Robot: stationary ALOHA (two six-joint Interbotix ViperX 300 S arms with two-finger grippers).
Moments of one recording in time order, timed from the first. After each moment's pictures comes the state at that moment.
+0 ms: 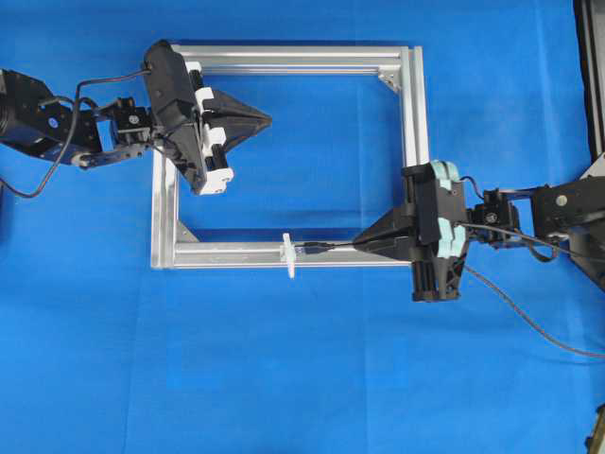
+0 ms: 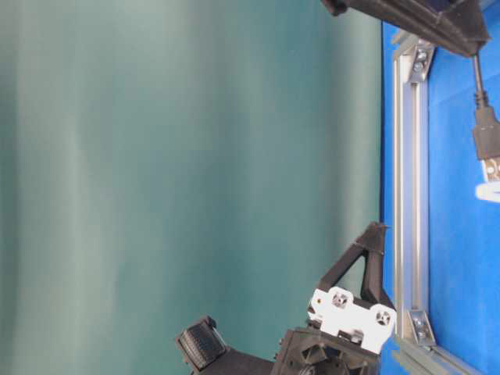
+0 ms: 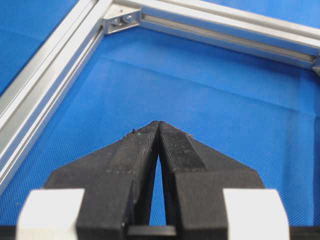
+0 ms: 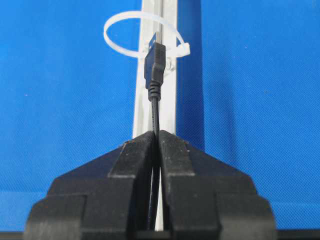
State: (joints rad) left arm 0.22 0.14 0.88 -0.09 -0.74 -0.02; right arm 0.12 -0.10 1.02 0.13 -0.42 0.09
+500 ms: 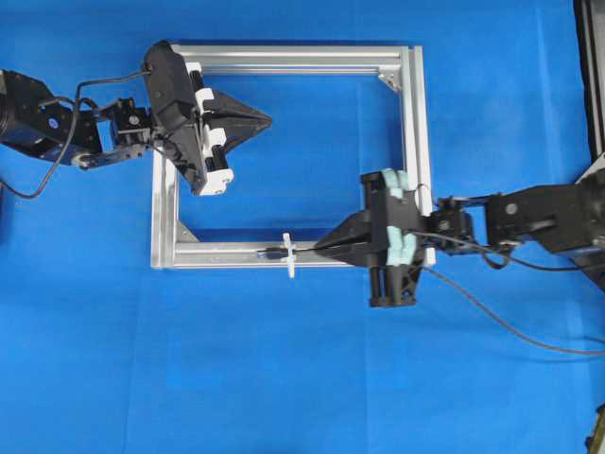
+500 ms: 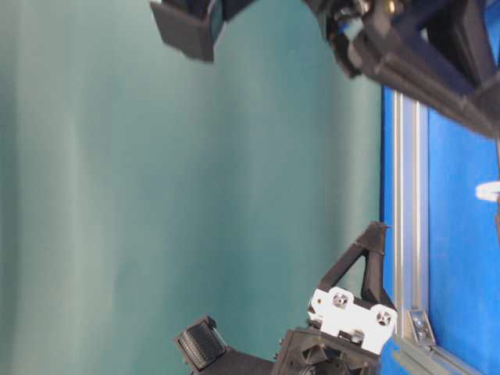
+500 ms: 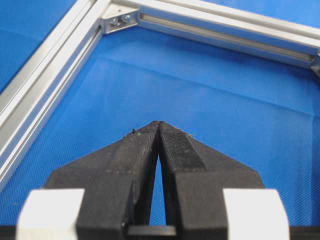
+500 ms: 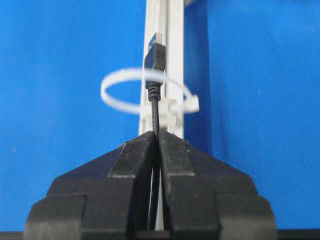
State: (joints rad) left arm 0.21 0.14 0.88 -0.09 -0.74 -0.02; right arm 0.12 0.07 0.85 0.14 -0.44 0.09
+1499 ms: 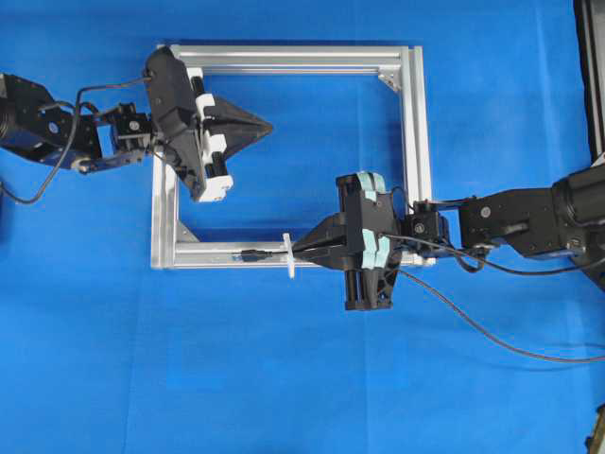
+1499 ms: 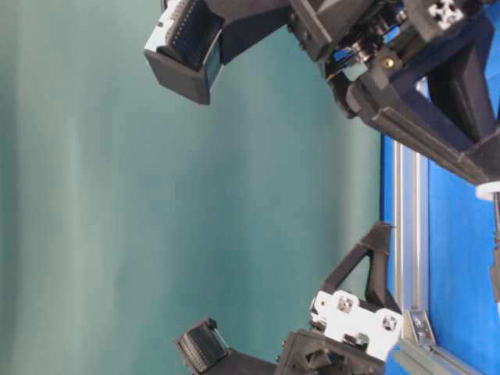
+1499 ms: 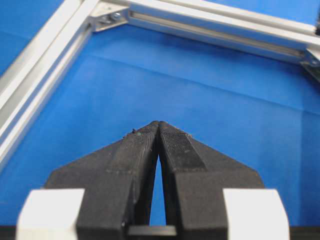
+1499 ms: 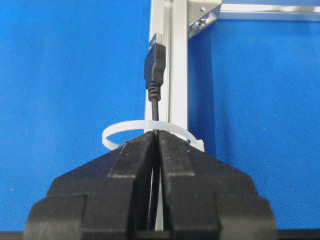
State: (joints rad) left arm 0.19 0.14 0.89 -0.09 -0.74 -0.02; right arm 0.12 0.12 0.78 0.13 -0.44 0.09
